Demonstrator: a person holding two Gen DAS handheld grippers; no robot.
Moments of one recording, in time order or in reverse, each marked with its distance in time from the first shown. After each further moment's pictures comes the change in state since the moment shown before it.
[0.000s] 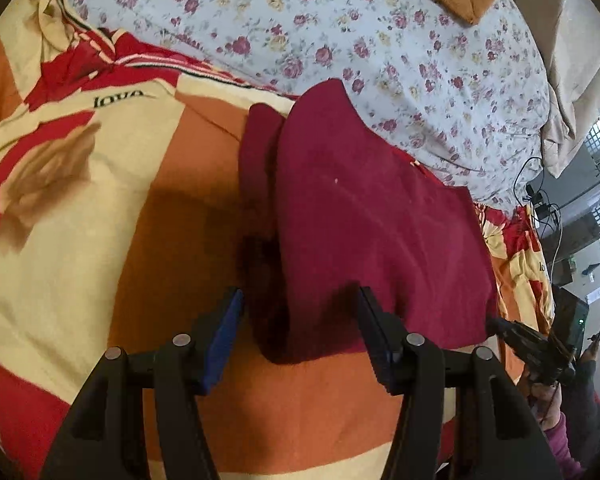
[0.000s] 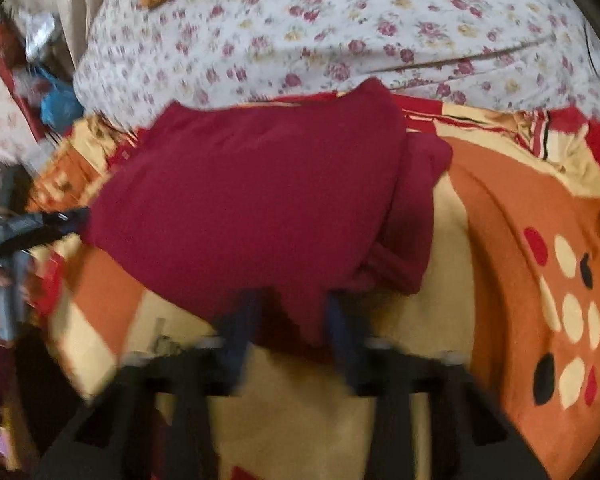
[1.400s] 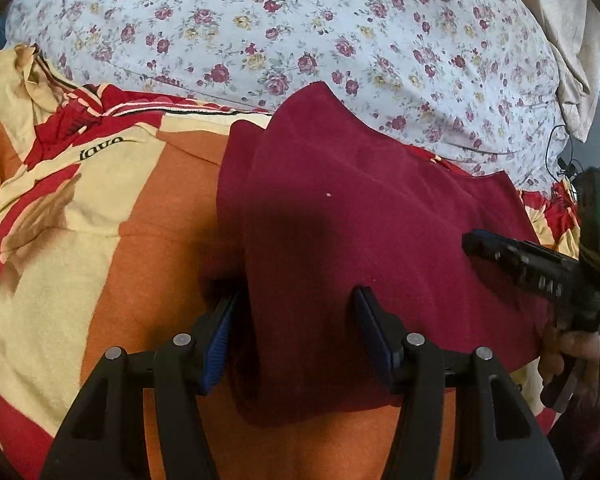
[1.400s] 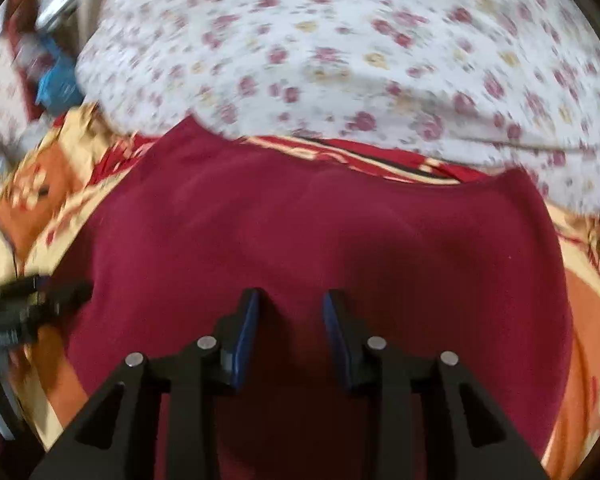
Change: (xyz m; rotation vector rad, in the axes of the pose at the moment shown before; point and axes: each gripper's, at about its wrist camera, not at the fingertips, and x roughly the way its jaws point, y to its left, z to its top) left arm 0.034 -0.035 -0.006 0.149 -0.121 0.175; right arm 0.089 0.076 0.098 -0.080 -0.065 -0.017
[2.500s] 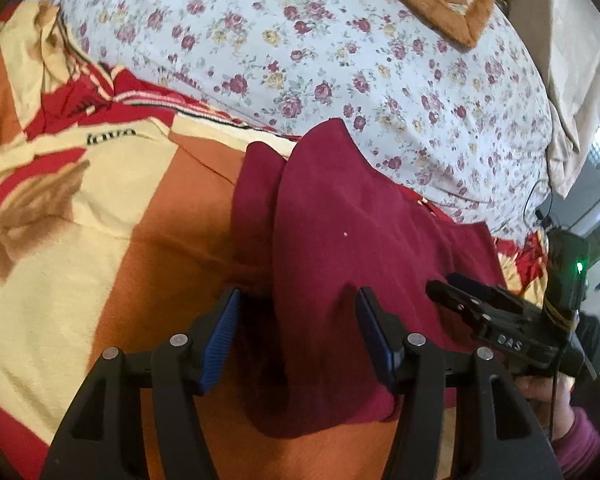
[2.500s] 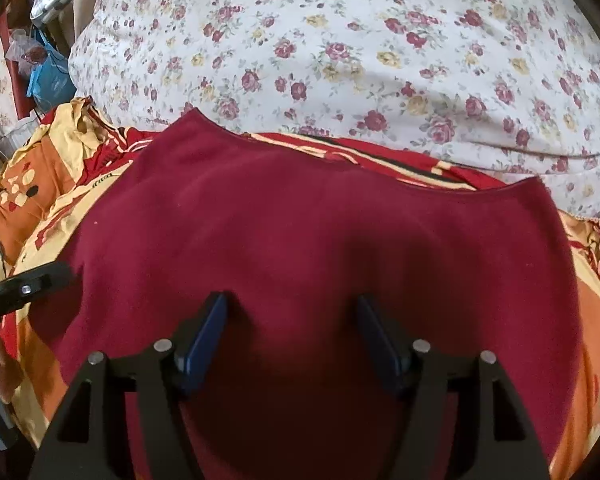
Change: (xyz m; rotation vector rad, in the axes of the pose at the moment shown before) left arm -0.009 0.030 0.013 -0.164 -0.044 -0.136; right arm 0.009 0.022 0.004 -0.032 0.011 -0.045
